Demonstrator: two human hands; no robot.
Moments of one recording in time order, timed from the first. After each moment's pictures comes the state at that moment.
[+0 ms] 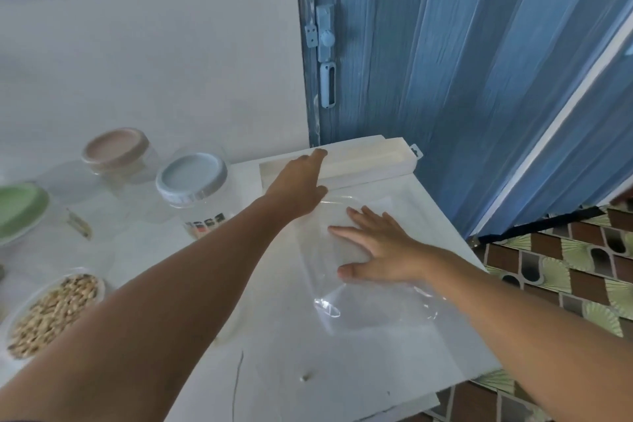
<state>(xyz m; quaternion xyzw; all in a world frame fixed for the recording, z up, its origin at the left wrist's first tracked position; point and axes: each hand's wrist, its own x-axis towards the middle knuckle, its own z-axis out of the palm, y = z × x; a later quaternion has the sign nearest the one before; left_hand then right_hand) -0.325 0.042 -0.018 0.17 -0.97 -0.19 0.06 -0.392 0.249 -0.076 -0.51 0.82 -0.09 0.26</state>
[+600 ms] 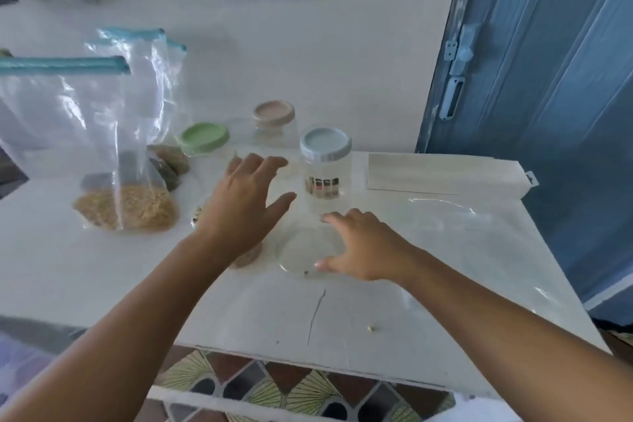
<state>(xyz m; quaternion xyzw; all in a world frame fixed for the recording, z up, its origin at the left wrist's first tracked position) -0.049 0.047 0.041 0.35 -0.90 -0.06 0.24 -0.236 0.163 -0.010 -0.62 0.76 -0.07 0.19</state>
